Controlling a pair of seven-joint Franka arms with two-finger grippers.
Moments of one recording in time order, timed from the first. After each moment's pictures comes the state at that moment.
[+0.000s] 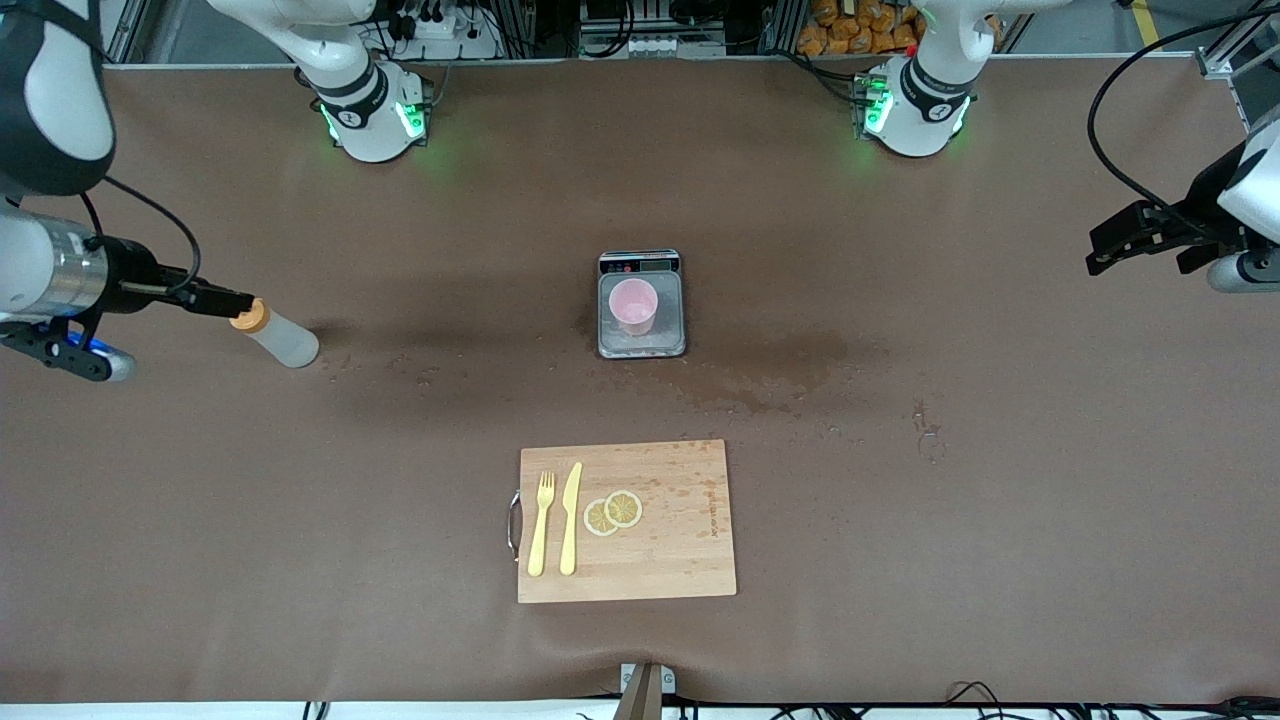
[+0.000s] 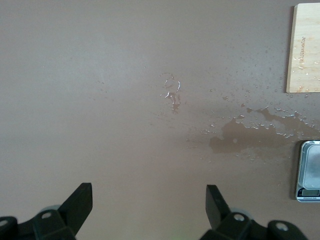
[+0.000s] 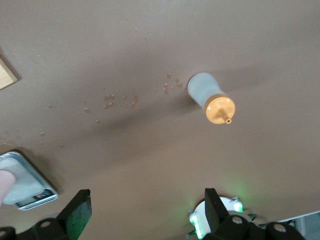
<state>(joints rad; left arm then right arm) 0.00 -0.01 -0.06 -1.59 -0.01 1.57 -0.06 -0.05 0.17 0.08 -1.55 0.06 1.40 0.35</state>
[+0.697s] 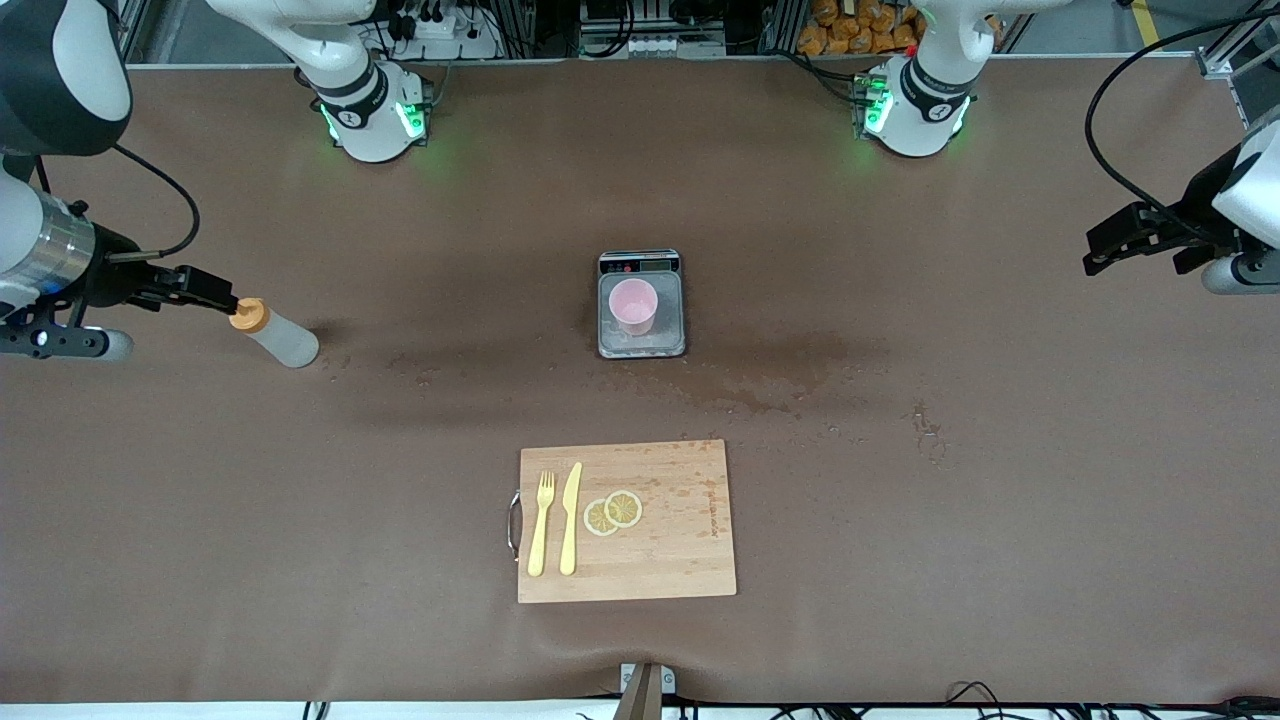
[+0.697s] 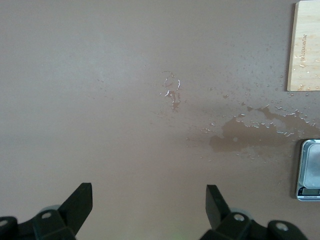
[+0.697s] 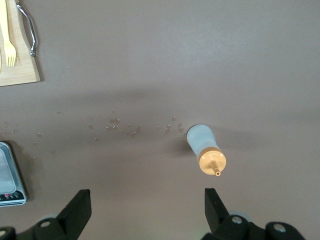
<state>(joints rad) 0.00 -0.01 -0.06 -1.59 -0.01 1.57 -0.06 -0.05 0.07 0.06 -1.66 0.03 1.61 0.06</state>
